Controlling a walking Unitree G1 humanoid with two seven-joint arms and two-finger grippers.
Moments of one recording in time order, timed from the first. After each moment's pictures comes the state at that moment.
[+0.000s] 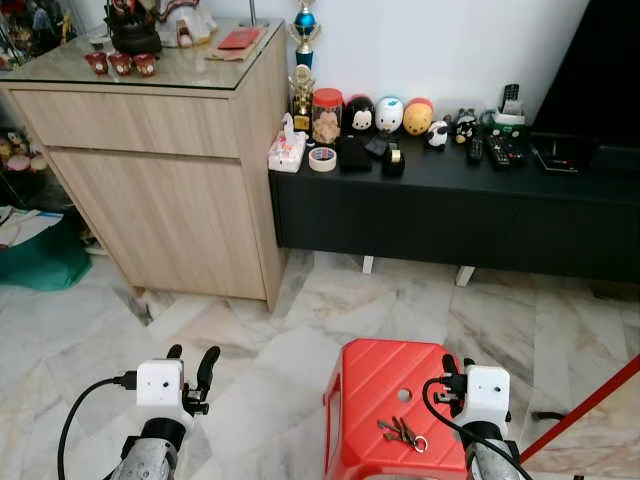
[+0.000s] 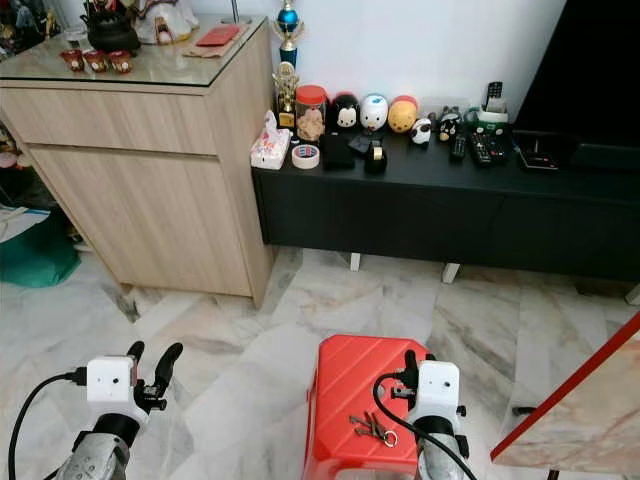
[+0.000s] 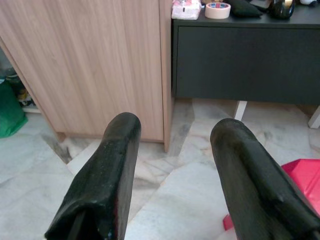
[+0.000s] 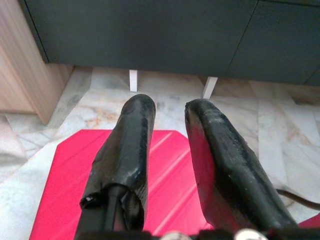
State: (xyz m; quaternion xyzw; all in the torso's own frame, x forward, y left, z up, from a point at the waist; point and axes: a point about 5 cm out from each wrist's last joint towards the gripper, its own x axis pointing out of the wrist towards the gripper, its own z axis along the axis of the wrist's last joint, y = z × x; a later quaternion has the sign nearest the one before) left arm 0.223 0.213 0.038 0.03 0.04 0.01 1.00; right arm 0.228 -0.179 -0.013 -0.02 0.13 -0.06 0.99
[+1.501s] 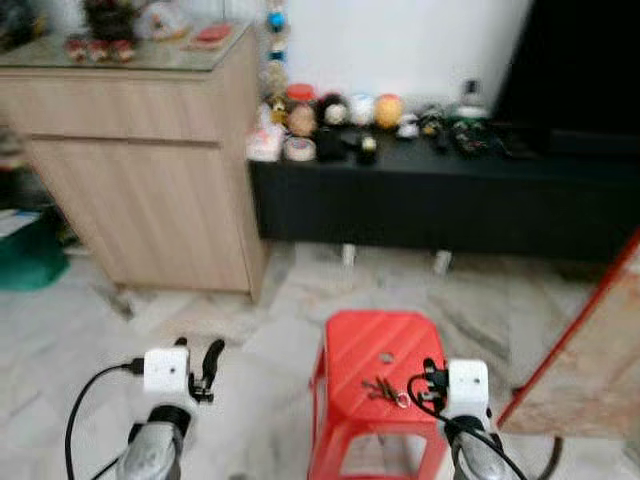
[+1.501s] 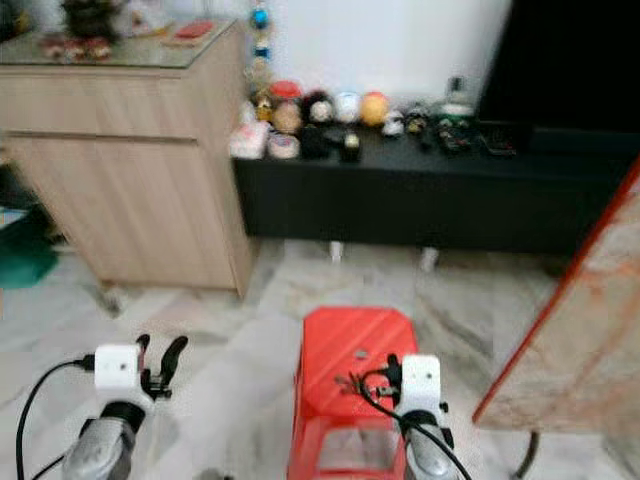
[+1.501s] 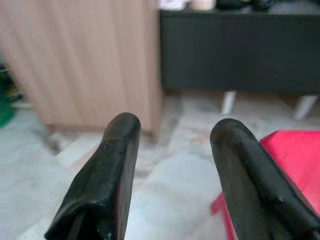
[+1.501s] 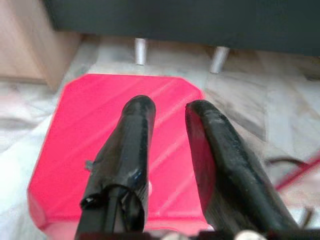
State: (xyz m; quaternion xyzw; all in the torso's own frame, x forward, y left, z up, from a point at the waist) left arm 0.232 0.210 0.044 0.03 0.05 0.01 1.00; right arm 0.245 -0.162 -0.012 -0.02 0.17 -0.01 0.99
